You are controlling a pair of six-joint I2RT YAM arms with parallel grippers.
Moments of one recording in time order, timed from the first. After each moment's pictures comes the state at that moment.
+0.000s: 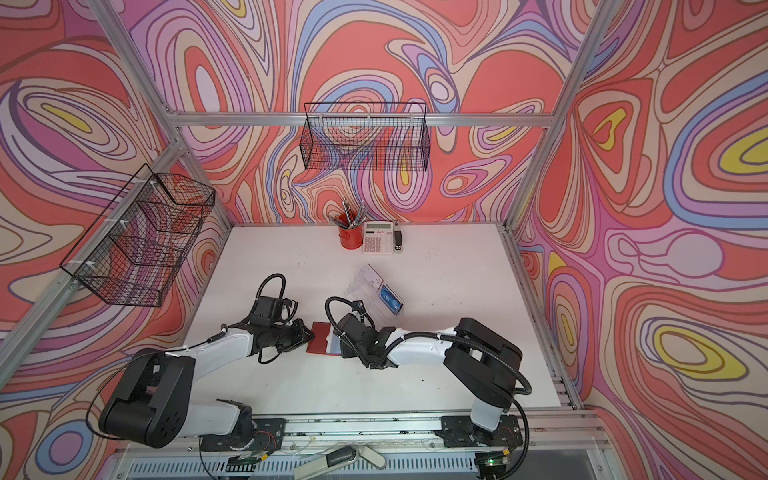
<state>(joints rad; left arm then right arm) -0.23 1.38 0.50 -0.17 0.41 -0.64 1.05 1.74 0.95 -0.13 0.22 0.83</state>
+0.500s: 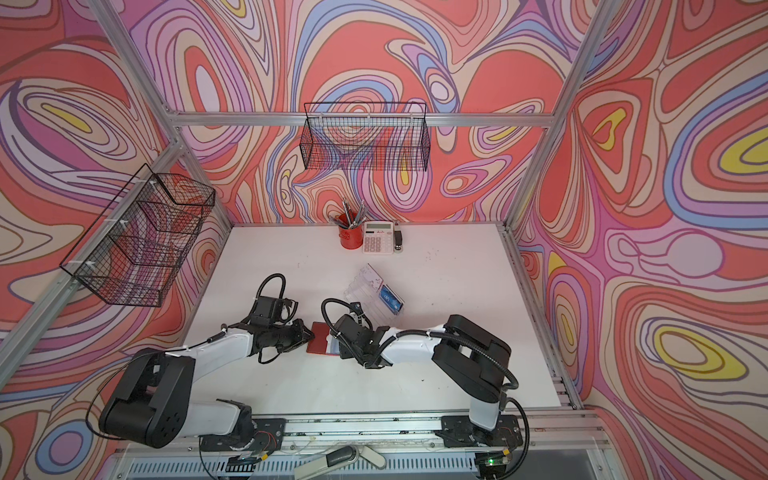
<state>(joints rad) -0.23 1.38 0.50 -0.17 0.41 -0.64 1.05 1.81 0.99 -0.14 0.22 0.83</state>
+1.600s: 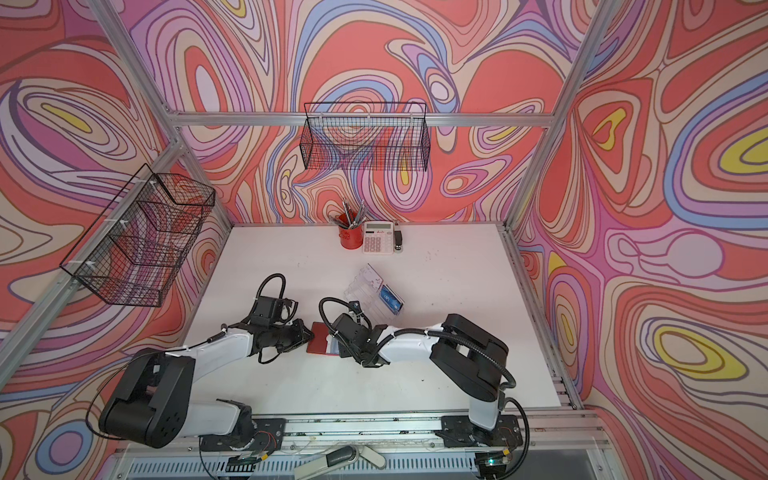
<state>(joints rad) -0.23 1.38 0.50 -0.17 0.41 -0.64 1.05 1.82 1.01 -0.18 0.24 0.82</state>
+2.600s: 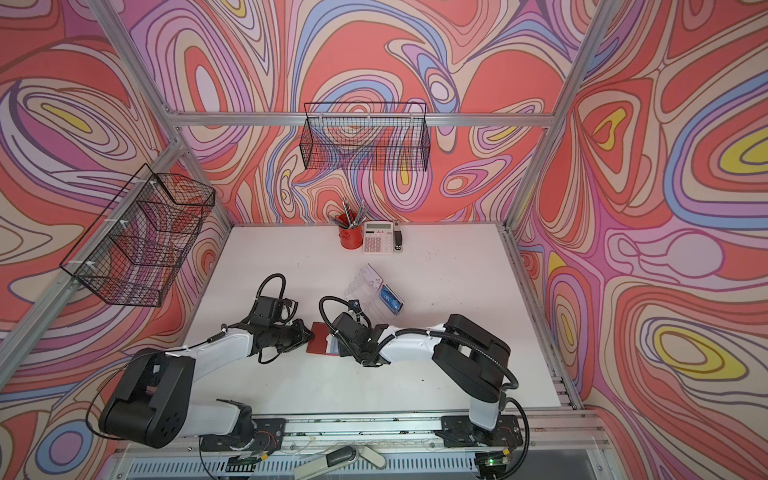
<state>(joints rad) -0.23 1.38 0.50 -0.17 0.41 -0.64 1.05 1.81 1.01 -0.17 0.25 0.82</state>
